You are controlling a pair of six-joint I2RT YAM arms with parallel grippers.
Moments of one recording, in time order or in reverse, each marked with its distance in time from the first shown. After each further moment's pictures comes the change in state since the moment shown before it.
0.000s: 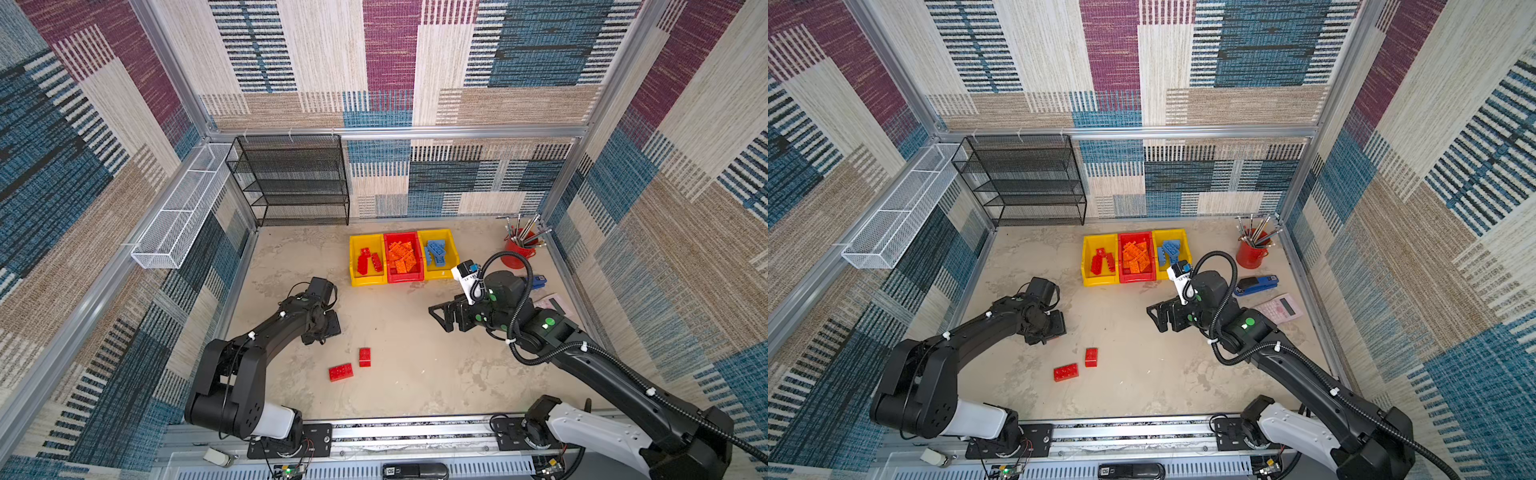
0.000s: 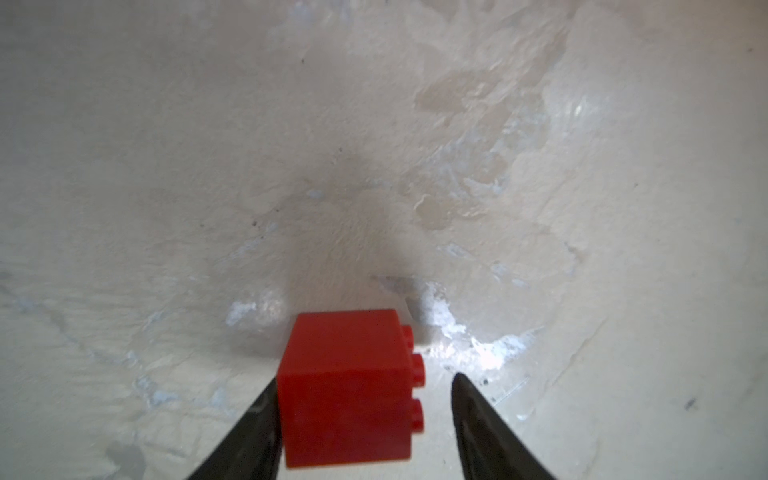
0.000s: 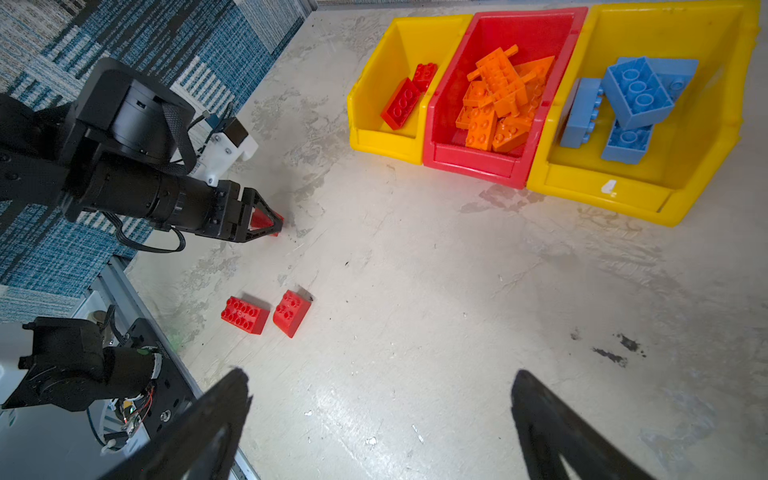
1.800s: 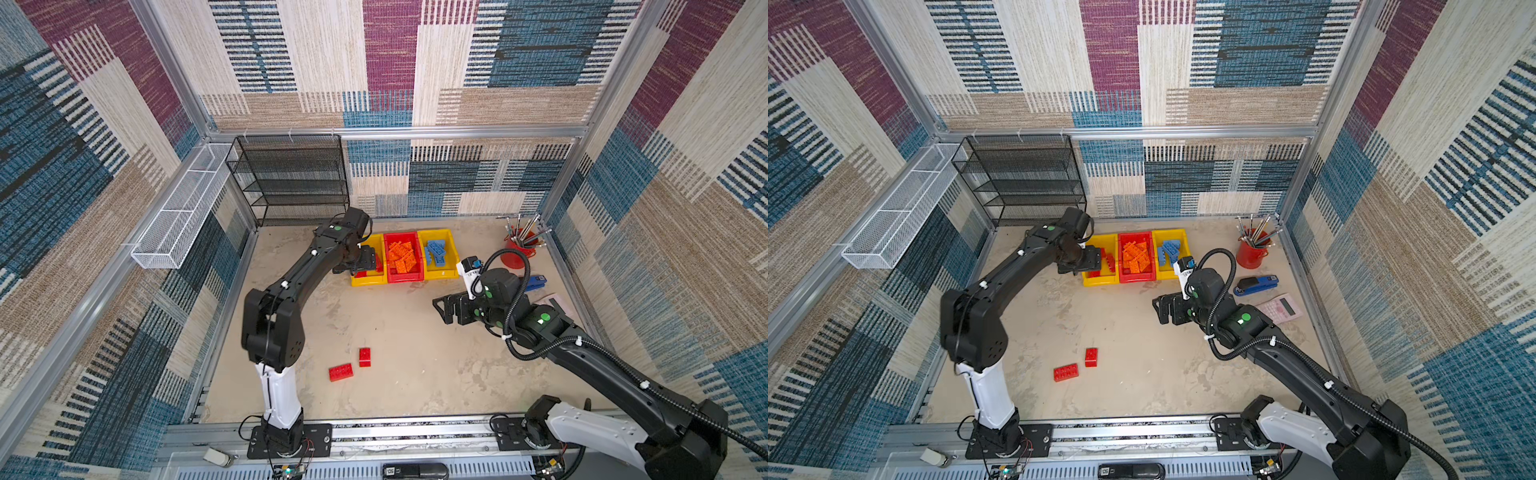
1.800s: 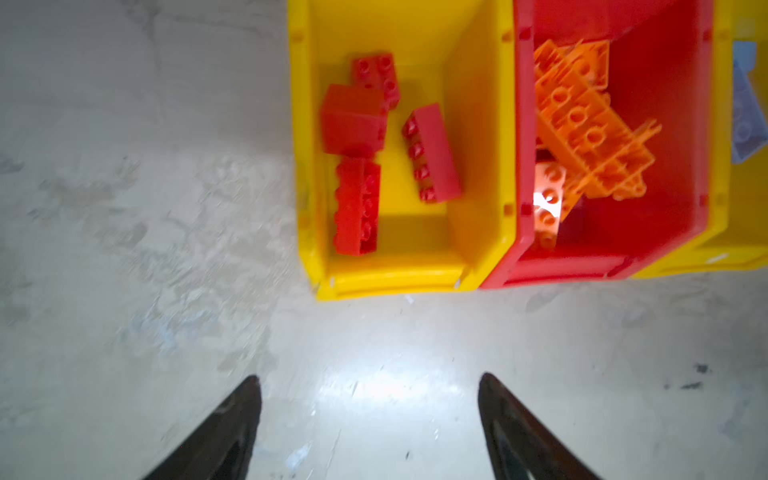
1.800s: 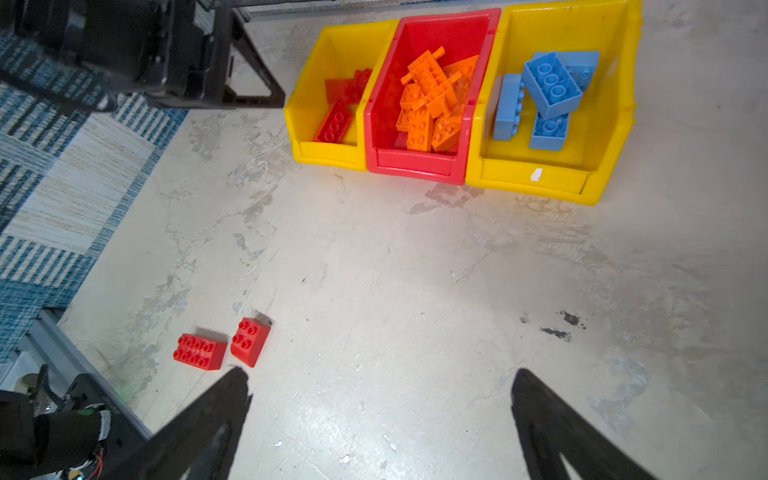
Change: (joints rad) left arm -0.141 0.344 0.816 -0.319 -0.018 0.126; right arm -0.005 0.034 0.013 -0.008 0.122 0.061
